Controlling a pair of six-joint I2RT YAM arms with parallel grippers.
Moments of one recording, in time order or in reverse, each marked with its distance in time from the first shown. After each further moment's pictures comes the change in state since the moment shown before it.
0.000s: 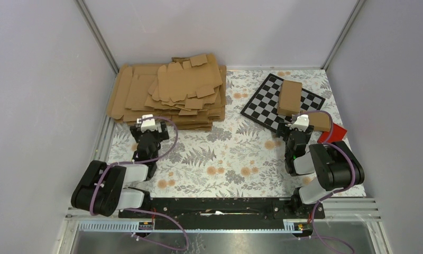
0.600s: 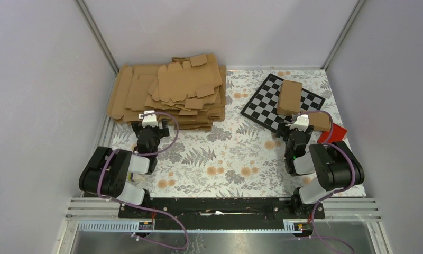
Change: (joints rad) left arm 0.069 0.180 0.072 0.118 0.139 0.065; right arm 0.000 0.000 0.000 0.000 0.000 0.000
